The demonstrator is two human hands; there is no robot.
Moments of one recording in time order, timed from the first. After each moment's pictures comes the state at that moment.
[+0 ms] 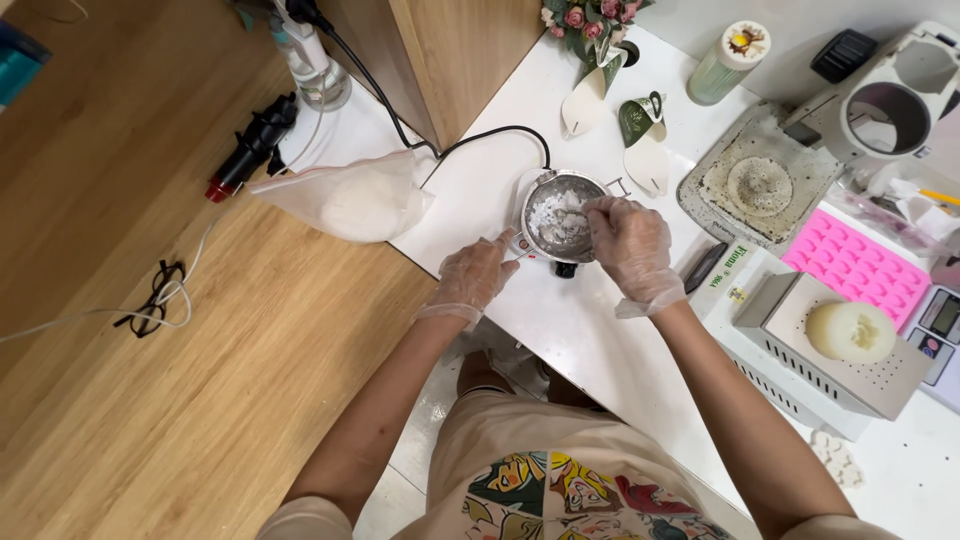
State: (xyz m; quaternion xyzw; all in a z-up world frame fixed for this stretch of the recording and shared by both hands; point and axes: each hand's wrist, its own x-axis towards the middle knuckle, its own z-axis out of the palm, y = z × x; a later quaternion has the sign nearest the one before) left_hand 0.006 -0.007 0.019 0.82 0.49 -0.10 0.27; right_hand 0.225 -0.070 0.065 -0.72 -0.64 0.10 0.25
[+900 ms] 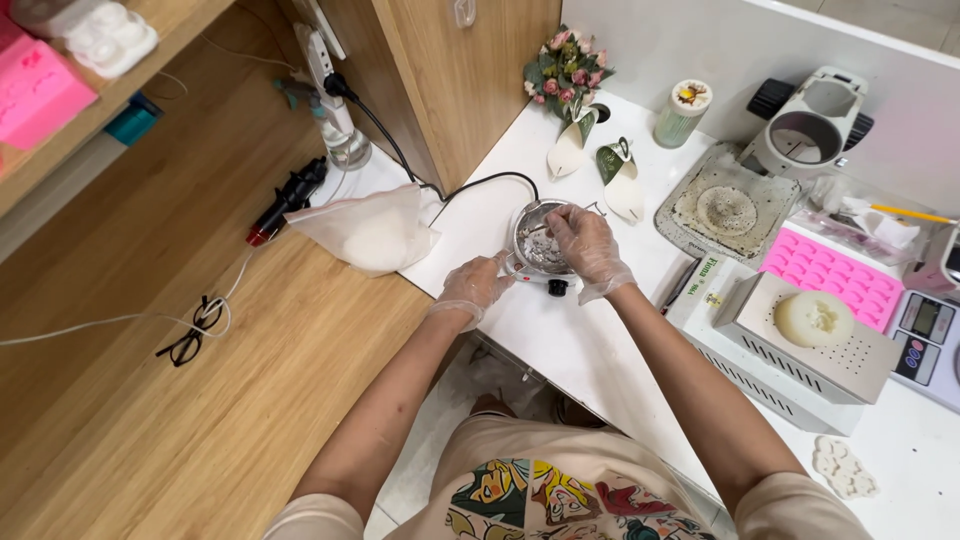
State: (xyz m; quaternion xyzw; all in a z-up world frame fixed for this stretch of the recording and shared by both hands) left_hand 0.006 -0.012 0.043 0.82 0.48 -0.06 0.29; right_hand 0.215 -0.051 0.050 -0.70 -0.53 0.28 0.40
